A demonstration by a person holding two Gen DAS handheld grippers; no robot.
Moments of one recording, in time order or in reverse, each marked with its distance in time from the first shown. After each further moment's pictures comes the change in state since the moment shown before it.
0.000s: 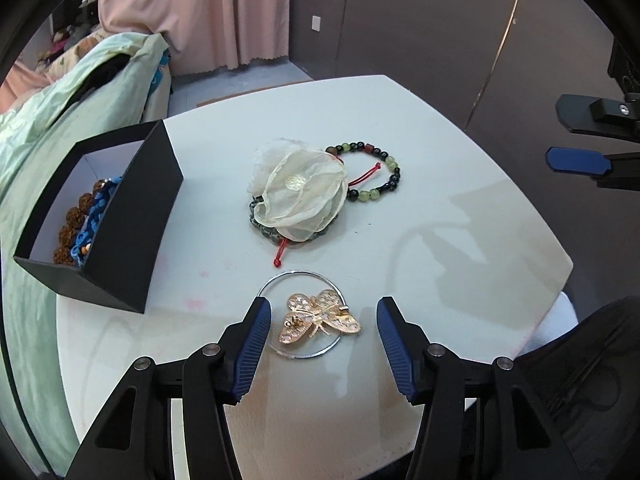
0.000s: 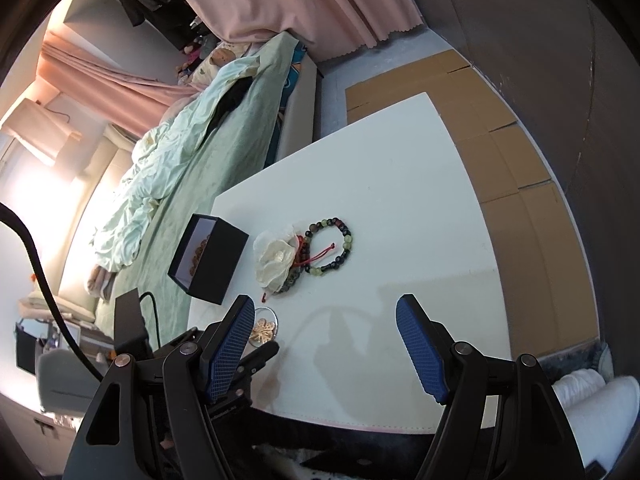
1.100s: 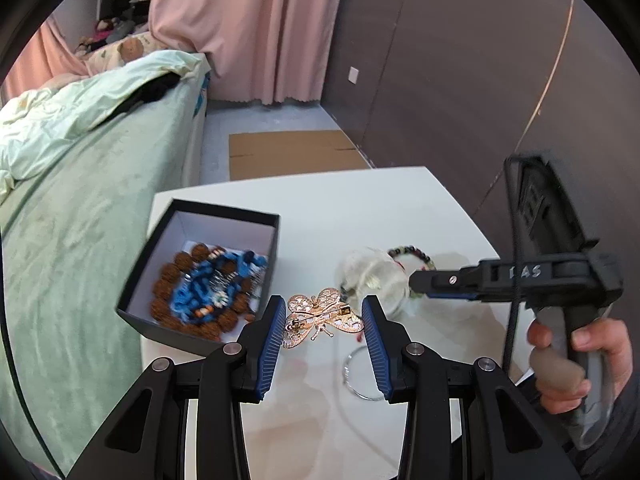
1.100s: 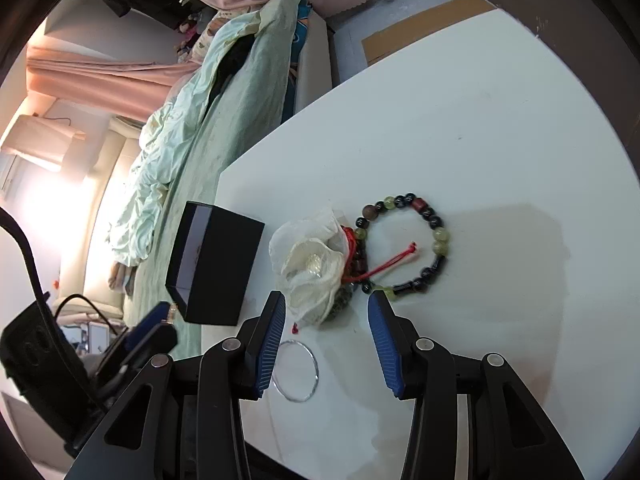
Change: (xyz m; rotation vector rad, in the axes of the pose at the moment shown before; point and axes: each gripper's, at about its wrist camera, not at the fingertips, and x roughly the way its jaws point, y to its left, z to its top) left arm -0.074 0.070 0.035 -0.143 -0.167 -0.001; right arm 0.122 0.022 0.018 0.087 0.151 0.121
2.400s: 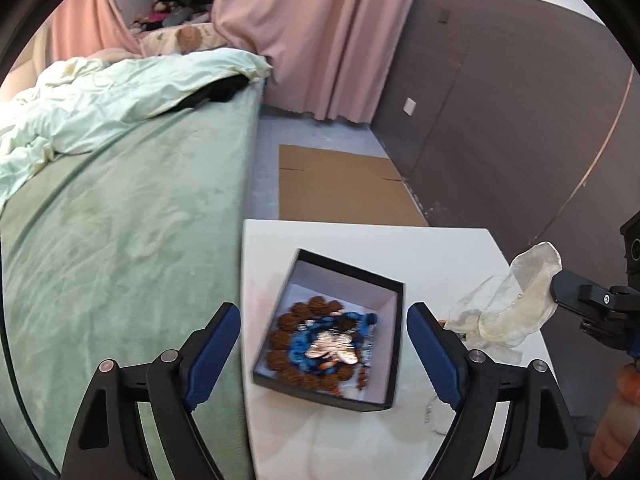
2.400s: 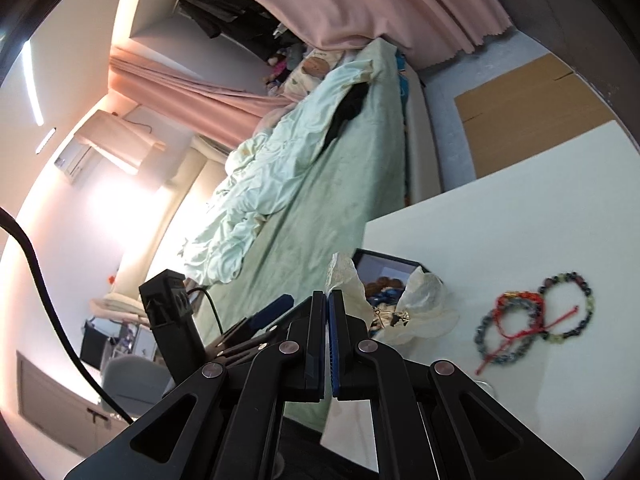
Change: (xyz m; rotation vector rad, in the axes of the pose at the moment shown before) left arm -0.024 0.097 0.034 -0.167 -0.053 0.076; right arm -0.035 0.139 -0.001 -0.152 -0.189 0.239
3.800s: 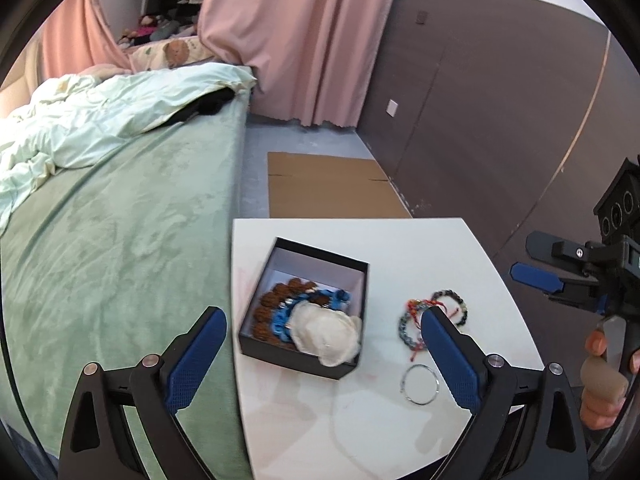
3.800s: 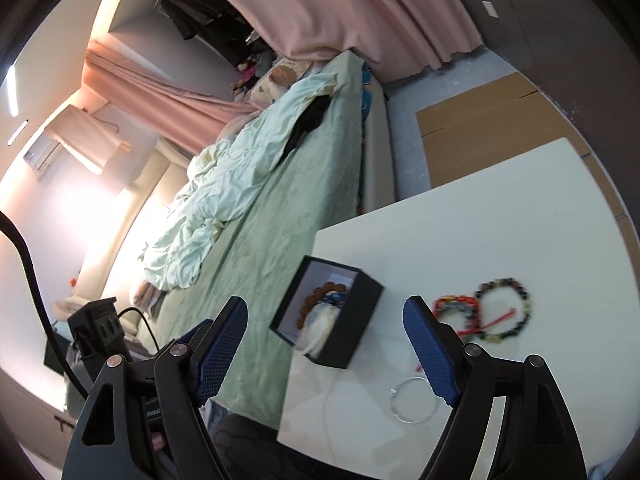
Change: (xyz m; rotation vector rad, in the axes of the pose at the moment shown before) left arm -0.035 -0.029 -0.017 0.067 -0.015 -0.025; right arm -0.044 -0.022 -0.002 0.000 -0.042 -0.187
